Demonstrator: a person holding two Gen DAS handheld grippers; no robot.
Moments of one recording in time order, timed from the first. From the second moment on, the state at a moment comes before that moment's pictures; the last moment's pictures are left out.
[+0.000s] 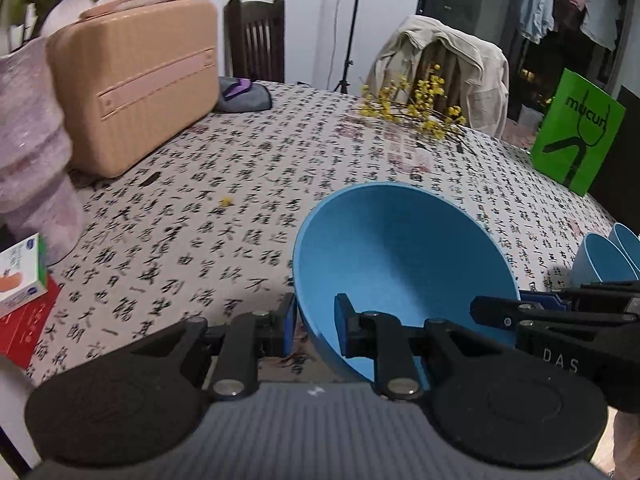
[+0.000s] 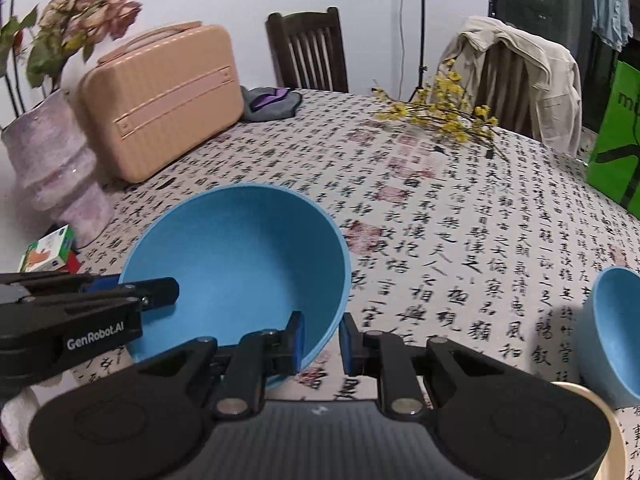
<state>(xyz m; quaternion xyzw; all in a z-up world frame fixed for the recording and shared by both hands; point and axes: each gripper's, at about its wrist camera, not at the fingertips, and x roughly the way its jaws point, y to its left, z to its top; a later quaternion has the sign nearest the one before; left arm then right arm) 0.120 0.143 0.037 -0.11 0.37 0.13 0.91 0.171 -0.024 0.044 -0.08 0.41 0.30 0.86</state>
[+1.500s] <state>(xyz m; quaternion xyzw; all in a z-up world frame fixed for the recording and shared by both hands) 0.082 0.207 0.000 -0.17 0.39 0.16 0.89 0.140 0.039 0.006 -0.09 0.41 0.33 0.85</state>
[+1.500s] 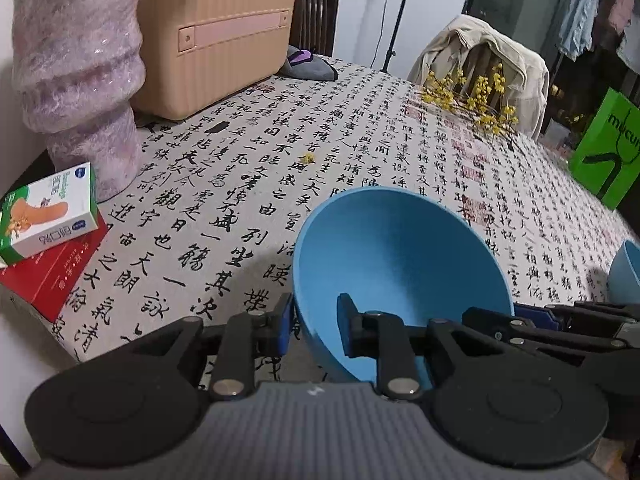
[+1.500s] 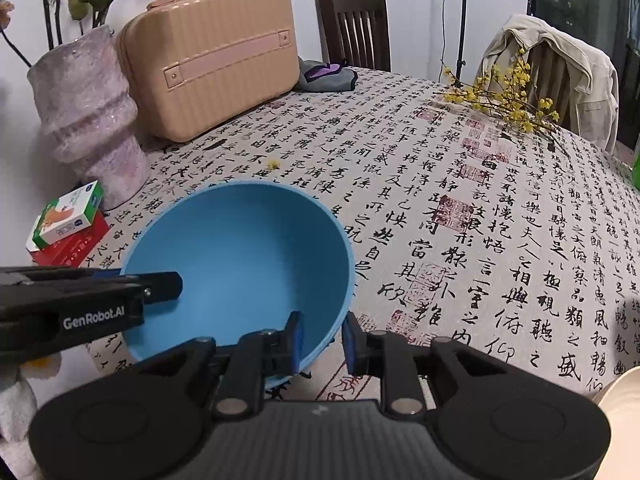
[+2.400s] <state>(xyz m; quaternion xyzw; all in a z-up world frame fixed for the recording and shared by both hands) -0.002 0.157 0.017 -0.16 0.16 0.11 0.97 0.088 -0.115 0.009 0.06 0.26 0.30 0.92</state>
